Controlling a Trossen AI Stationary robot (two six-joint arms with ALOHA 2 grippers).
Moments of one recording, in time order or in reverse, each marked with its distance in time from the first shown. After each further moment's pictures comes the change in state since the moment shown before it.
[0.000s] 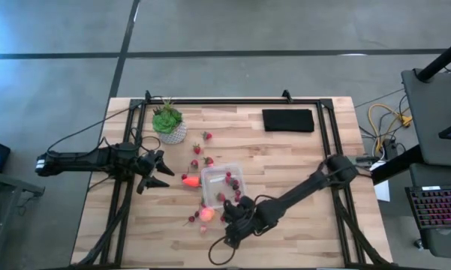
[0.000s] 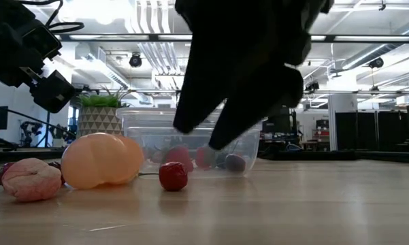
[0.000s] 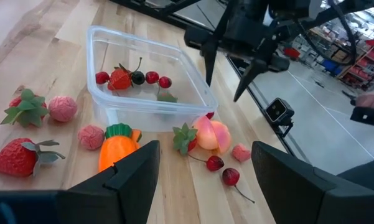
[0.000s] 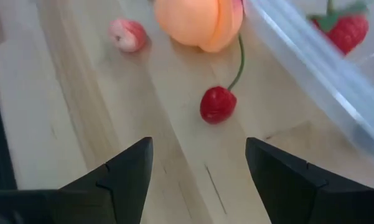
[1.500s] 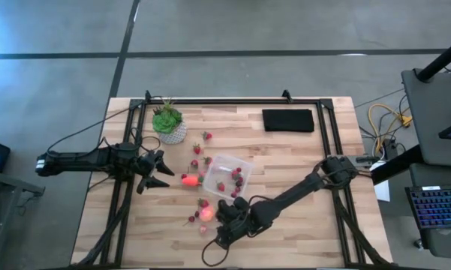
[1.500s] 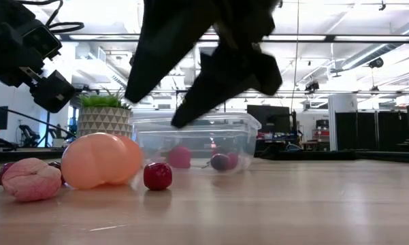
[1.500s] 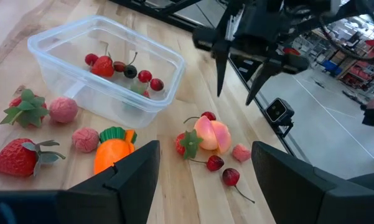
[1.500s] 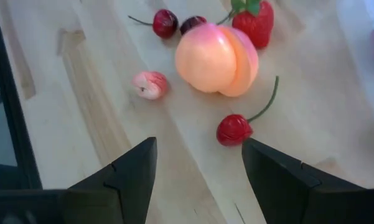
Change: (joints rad) left arm 0.000 0.000 0.000 0.000 0.000 0.000; right arm -0.011 0.058 0.149 -0.042 0.044 0.040
